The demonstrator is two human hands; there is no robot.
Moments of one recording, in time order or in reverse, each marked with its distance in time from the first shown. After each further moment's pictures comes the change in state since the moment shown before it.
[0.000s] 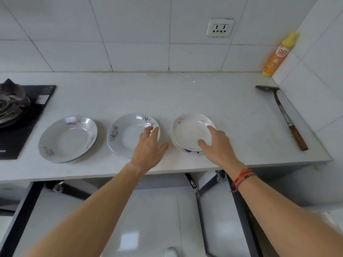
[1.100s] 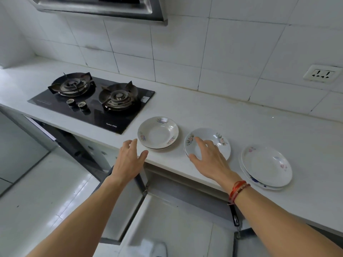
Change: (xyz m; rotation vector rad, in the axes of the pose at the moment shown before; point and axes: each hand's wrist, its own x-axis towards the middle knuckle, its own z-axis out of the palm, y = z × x) left_hand -0.161 -0.132 -0.175 0.114 0.334 -0.537; right_hand -0.068 -0.203 0.085 -0.198 -0.219 -0.601
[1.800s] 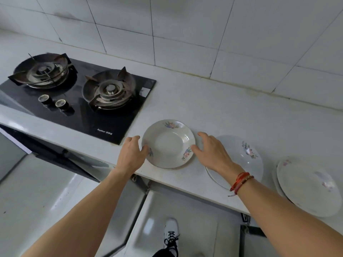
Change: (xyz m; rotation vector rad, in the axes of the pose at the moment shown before) left_hand 0.185 -0.071 0.038 -0.068 -0.158 -0.115; right_hand 0.165 -0.040 0.043 0.133 -0.089 0.152
